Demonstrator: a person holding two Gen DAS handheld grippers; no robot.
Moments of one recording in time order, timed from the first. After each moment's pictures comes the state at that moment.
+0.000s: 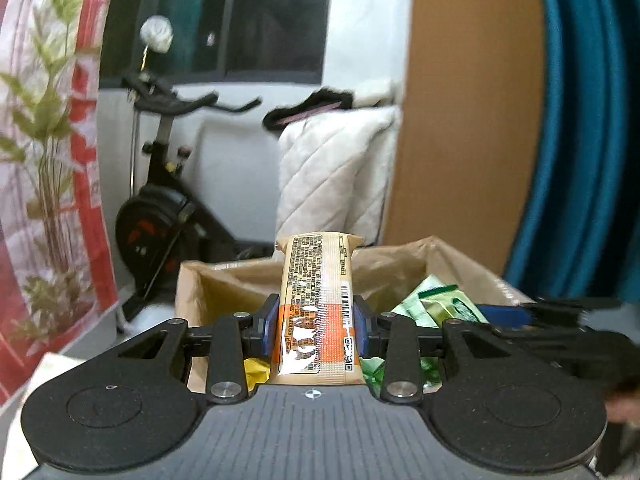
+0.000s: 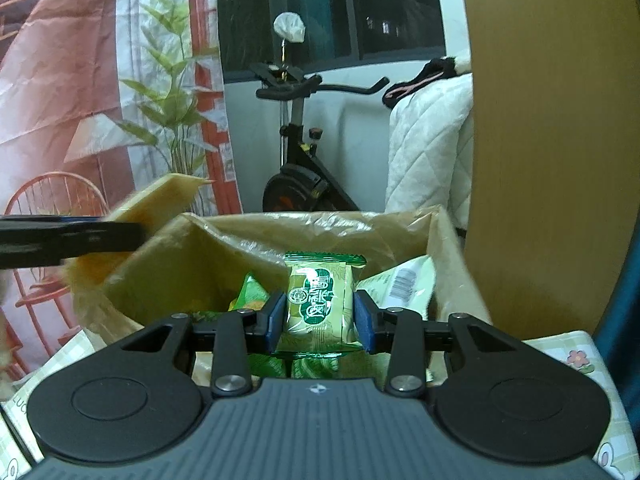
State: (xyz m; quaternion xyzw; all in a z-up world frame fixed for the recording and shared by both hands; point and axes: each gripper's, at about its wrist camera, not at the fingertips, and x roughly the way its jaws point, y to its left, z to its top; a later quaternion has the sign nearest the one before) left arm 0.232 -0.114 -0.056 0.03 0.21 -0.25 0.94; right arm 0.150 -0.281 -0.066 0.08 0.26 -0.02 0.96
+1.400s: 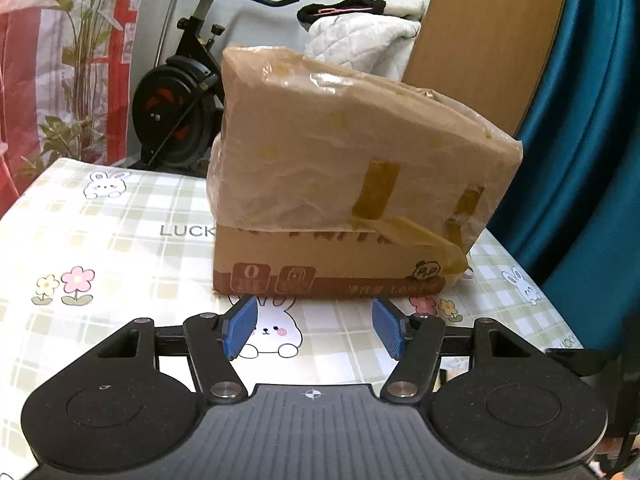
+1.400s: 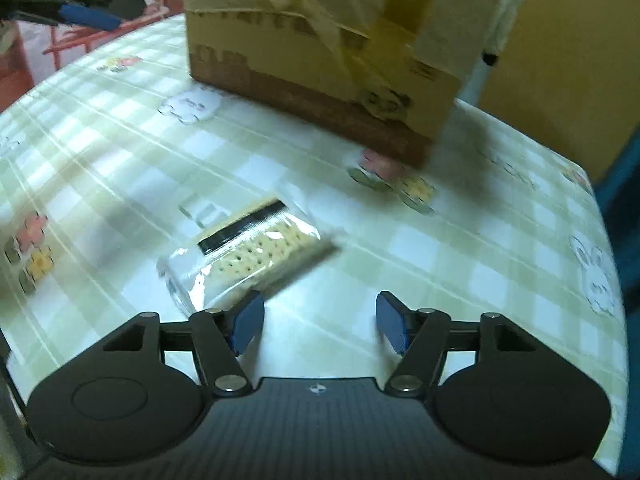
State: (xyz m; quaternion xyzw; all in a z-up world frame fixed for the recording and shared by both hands) left arm 0.116 -0.037 -0.161 -0.04 0.34 -0.24 0.91; right arm -0.019 -0.229 -0.198 -0.06 0.49 0.04 0.87
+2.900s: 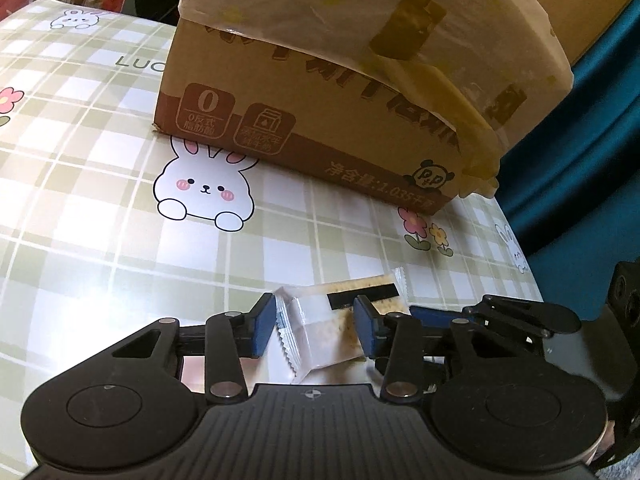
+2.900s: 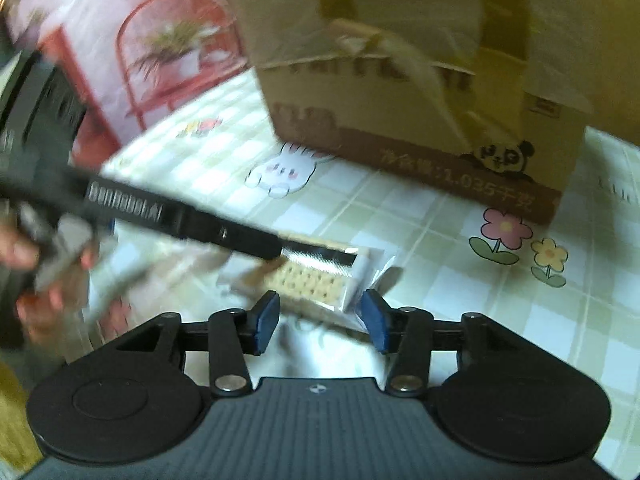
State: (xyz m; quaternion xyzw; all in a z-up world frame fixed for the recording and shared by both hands) left arm 0.125 -0.075 -0.259 -0.13 0.46 -0.25 0.84; right arm 0.030 -0.225 -0.206 0.04 0.45 0.19 0.87
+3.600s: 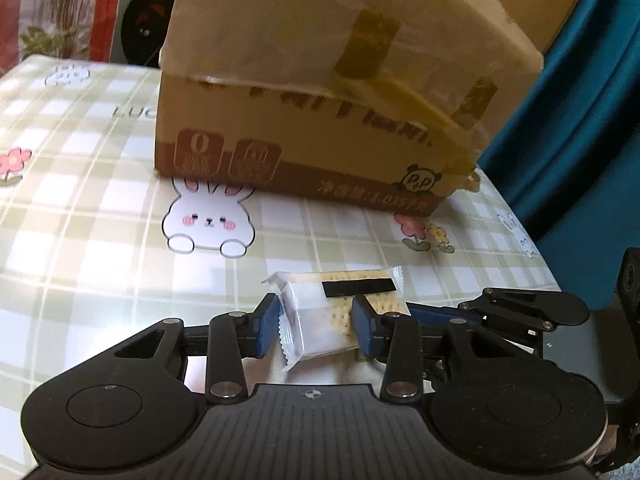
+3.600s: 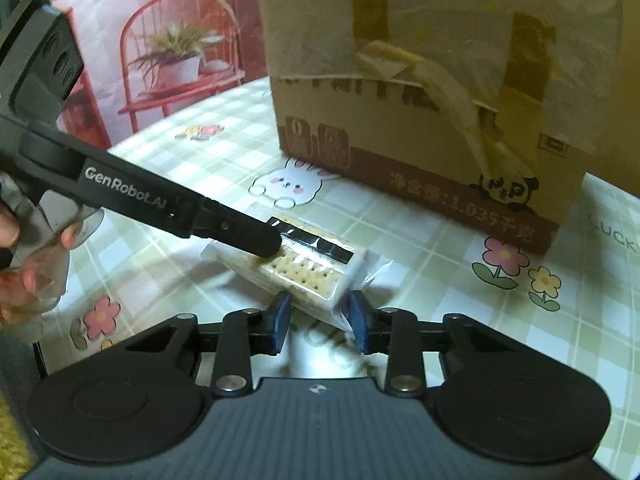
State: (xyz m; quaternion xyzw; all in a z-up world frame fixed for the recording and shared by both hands) left arm 0.112 -0.080 -0.237 -0.07 0.43 -0.26 0.87; right arm 0.016 -0.206 -0.205 0.01 0.40 0.16 0.90
